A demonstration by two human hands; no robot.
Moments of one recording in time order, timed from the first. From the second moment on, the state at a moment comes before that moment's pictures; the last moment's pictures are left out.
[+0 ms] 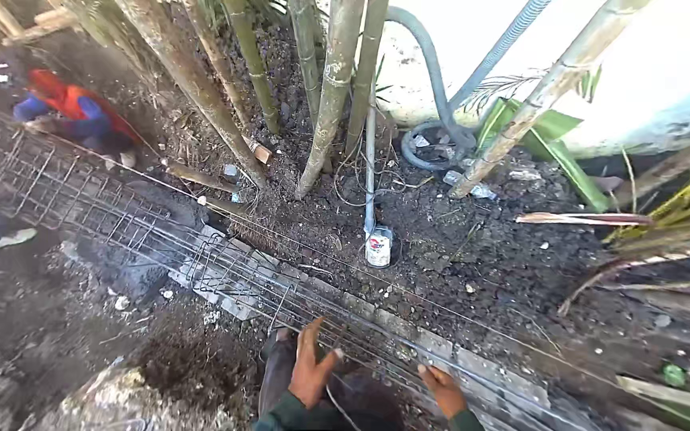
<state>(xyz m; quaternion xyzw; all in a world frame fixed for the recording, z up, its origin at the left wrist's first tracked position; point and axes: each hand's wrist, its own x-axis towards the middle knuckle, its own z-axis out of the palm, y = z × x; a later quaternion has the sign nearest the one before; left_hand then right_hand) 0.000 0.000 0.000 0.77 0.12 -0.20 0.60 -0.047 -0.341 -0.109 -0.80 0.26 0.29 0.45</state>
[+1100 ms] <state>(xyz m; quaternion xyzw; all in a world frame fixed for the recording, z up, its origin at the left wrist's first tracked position) -0.001 0.065 -0.124 0.53 0.50 -0.25 0.64 0.092 -0.246 -0.001 -0.85 0.15 0.48 0.15</state>
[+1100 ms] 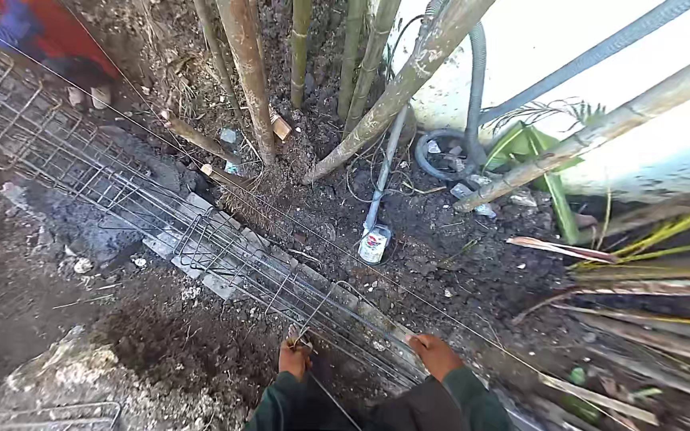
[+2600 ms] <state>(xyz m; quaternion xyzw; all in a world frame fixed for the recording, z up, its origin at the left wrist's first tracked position) -0.028 -0.153 -0.353 0.42 0.60 0.14 0.66 0.273 -0.246 -0.364 -0.93 -0.10 0.35 0.10</state>
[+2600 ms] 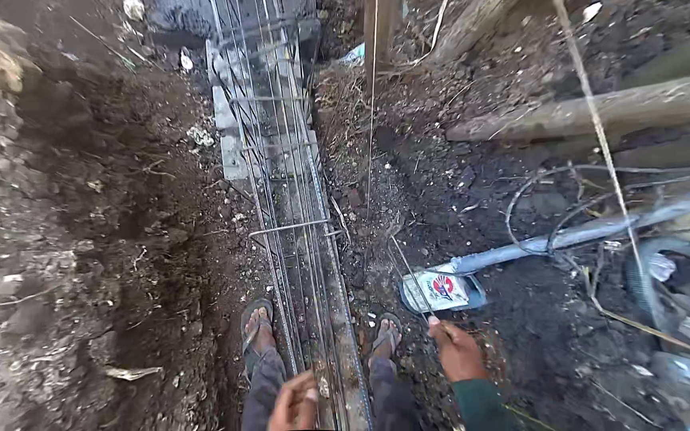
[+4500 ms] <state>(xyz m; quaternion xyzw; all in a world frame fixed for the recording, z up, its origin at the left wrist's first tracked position) 0.035 -0.123 -0.771 0.15 0.52 -0.14 0.83 0.214 -0.385 -0.643 -0.86 0.05 0.43 0.26</state>
